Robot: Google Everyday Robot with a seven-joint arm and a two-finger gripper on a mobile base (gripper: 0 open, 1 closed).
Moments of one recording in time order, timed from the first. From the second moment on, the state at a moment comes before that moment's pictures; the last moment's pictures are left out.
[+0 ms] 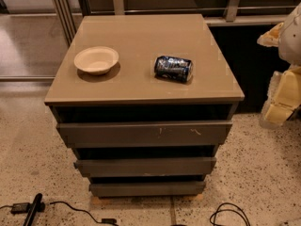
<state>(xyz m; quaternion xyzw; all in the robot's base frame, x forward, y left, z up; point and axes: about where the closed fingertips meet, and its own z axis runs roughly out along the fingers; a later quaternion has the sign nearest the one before) 0.436 -0.213 0.976 -0.61 0.77 -0.03 0.17</state>
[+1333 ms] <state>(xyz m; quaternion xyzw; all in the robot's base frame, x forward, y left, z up) 0.440 -0.183 0.854 -0.60 0.75 0.05 0.28</state>
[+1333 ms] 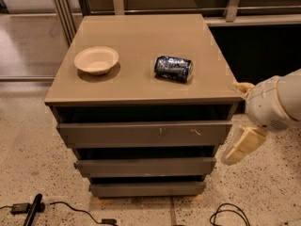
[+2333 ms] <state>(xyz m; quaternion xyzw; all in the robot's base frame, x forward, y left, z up) 0.450 -0.143 0.772 -0.58 0.76 0.14 0.26</state>
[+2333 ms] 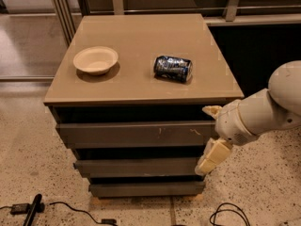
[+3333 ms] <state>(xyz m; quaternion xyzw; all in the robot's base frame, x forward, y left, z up) 0.483 -0.111 0.709 -0.57 0.74 0.18 0.30</state>
